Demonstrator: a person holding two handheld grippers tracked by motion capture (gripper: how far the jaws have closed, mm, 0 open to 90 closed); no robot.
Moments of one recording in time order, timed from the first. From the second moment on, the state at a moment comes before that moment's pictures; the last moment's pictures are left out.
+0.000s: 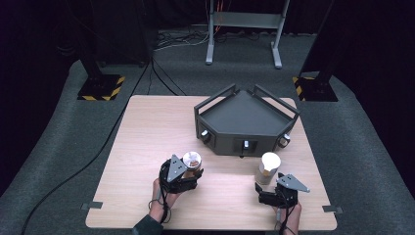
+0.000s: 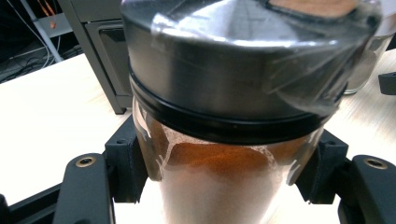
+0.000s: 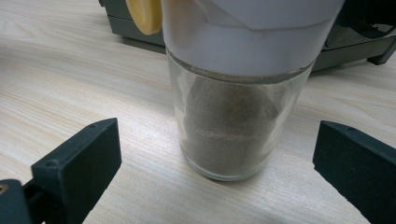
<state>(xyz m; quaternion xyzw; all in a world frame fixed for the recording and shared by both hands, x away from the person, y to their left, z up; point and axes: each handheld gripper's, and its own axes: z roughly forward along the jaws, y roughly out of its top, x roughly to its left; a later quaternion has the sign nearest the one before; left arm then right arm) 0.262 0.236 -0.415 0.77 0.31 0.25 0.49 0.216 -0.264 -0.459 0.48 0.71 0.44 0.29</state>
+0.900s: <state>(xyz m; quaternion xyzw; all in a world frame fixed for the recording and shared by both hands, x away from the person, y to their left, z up) 0.279 0.220 -0.407 0.78 0.30 0.25 0.49 0.216 -0.265 -0.459 0.48 0.71 0.44 0.29</state>
